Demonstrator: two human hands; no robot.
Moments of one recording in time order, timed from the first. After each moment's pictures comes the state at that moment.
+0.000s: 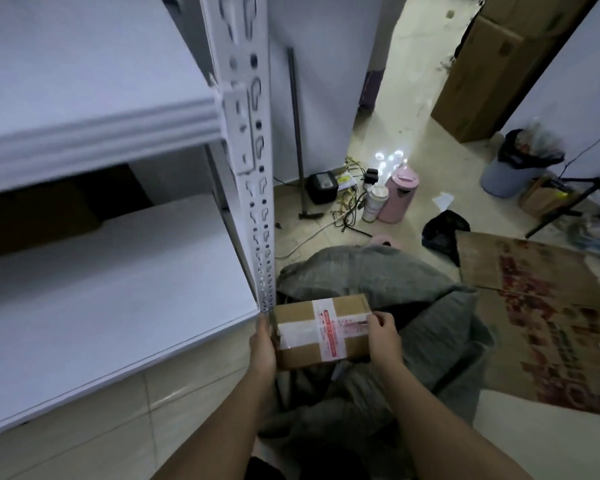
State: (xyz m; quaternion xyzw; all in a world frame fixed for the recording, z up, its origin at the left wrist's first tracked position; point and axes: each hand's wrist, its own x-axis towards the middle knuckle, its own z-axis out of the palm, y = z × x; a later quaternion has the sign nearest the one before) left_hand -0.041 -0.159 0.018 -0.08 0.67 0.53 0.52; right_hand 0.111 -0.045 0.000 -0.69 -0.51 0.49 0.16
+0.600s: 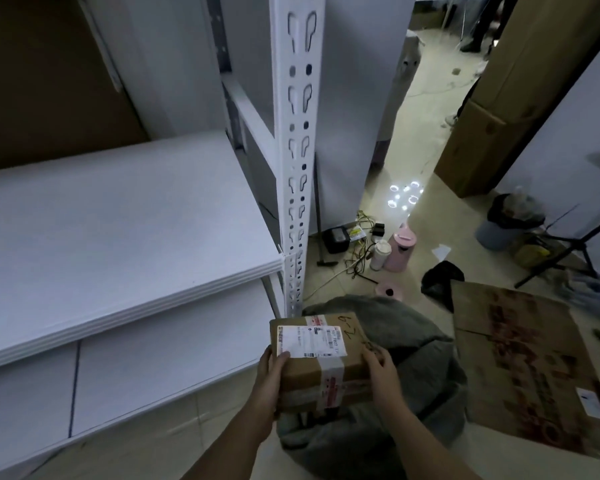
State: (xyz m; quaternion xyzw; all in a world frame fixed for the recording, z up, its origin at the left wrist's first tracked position) left_hand -0.045 -0.235 0.305 -0.03 0.67 0.48 0.56; right_hand 0.104 -0.118 0.265 -0.62 -0.44 0.62 0.18
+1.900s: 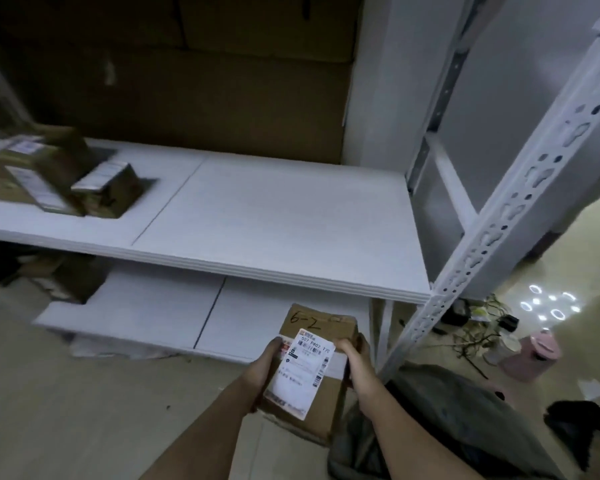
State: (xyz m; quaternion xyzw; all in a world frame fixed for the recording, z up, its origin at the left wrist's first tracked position) left_hand -0.131 -0.430 0.350 -0.13 0.67 0.55 0.48; right_hand -0.056 -0.257 0.337 -0.39 -0.56 0.73 -0.01
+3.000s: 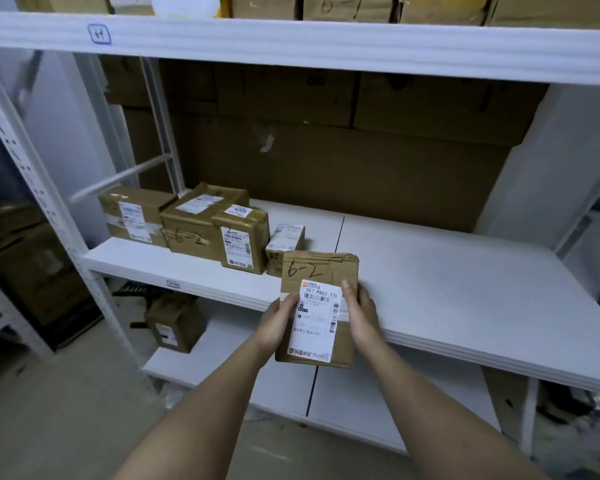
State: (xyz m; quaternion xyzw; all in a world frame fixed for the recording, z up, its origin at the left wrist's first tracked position) left_hand -0.403 -0.764 0.456 0.05 0.74 0.63 0.25; right_hand -0.367 -0.599 0.446 -0.22 -0.74 0.62 0.14
